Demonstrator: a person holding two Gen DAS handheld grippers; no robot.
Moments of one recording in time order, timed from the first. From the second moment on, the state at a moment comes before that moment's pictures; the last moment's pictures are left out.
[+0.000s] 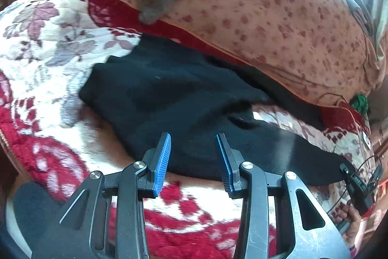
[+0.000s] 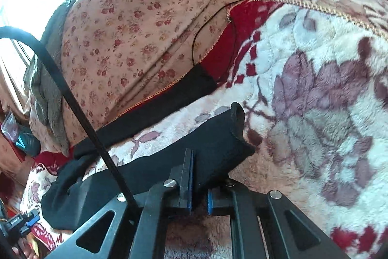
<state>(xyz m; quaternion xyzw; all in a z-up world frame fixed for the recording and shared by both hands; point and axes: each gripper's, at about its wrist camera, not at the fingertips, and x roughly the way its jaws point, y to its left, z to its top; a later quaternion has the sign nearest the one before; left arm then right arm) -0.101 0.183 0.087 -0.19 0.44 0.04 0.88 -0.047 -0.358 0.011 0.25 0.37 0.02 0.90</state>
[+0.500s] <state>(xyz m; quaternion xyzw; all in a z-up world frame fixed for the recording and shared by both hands) -0.078 0.155 0.037 -0.15 0.49 0.03 0.86 -0.057 -0.395 0.009 0.26 0.40 -0.07 0.87</state>
